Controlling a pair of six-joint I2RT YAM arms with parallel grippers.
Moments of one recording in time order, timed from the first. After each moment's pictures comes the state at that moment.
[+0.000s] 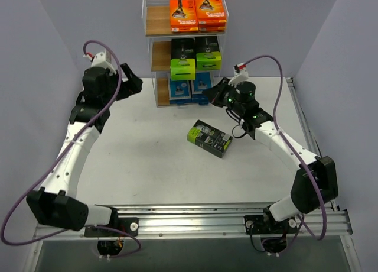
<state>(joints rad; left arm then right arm) -0.20 1.39 1.48 -0.35 0.03 -0.50 0.39 1.43 1.10 0.20 -0.20 0.70</state>
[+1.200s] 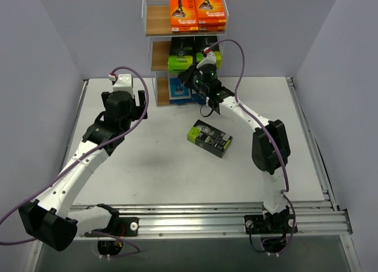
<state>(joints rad) -0.46 1.20 1.21 -0.41 -0.49 -0.20 0.52 2.05 1.74 0.16 -0.02 0.67</state>
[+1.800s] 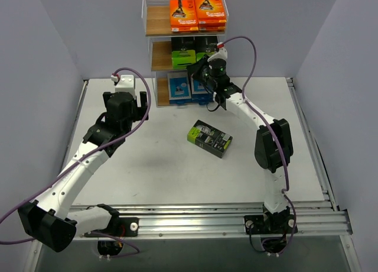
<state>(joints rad) -0.49 1.19 1.21 -0.41 -0.52 -0.17 0.46 2.06 1.77 0.19 -0.01 0.75</state>
